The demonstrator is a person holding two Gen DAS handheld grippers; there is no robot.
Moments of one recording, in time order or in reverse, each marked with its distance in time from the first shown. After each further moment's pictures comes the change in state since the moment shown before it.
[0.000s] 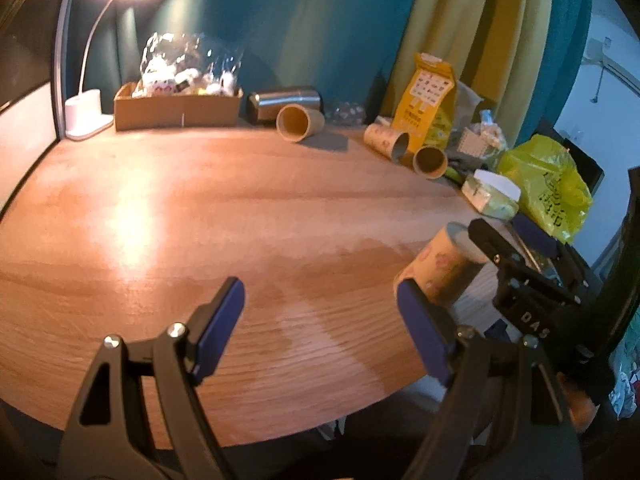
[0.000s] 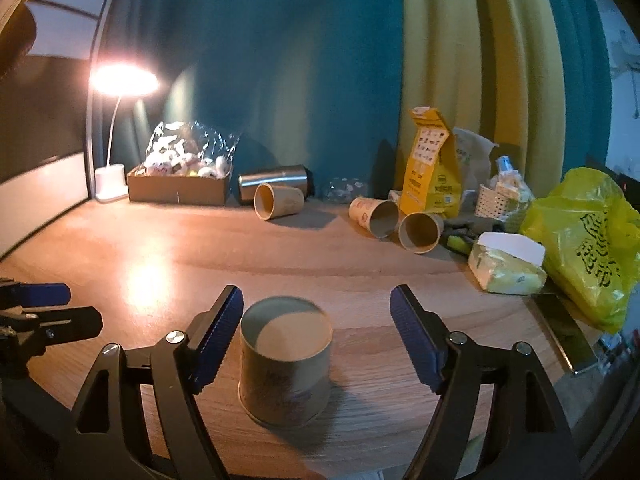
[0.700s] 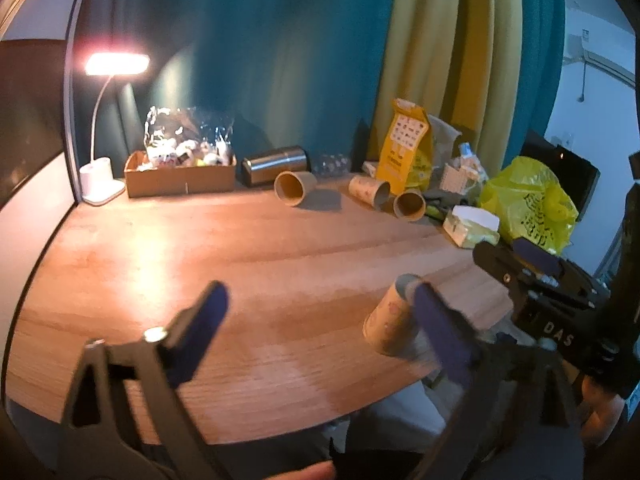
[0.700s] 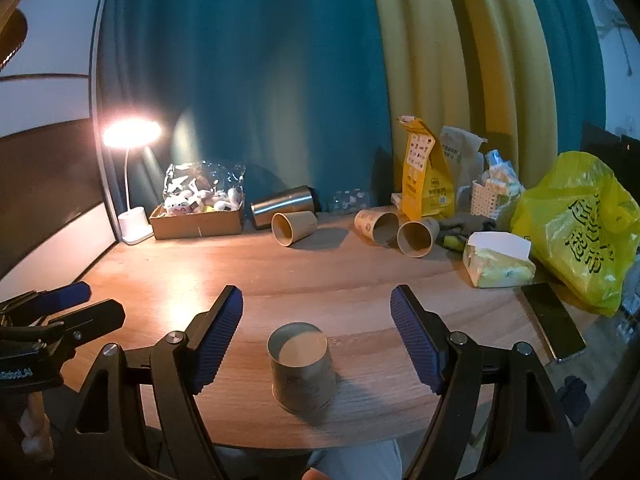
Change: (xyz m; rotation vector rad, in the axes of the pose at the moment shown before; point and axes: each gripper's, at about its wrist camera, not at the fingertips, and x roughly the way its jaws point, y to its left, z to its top) left arm -0.068 -0.036 0.030 0.075 -0.146 0.034; right arm -0.057 -0.023 0.043 0.115 0.021 0.074
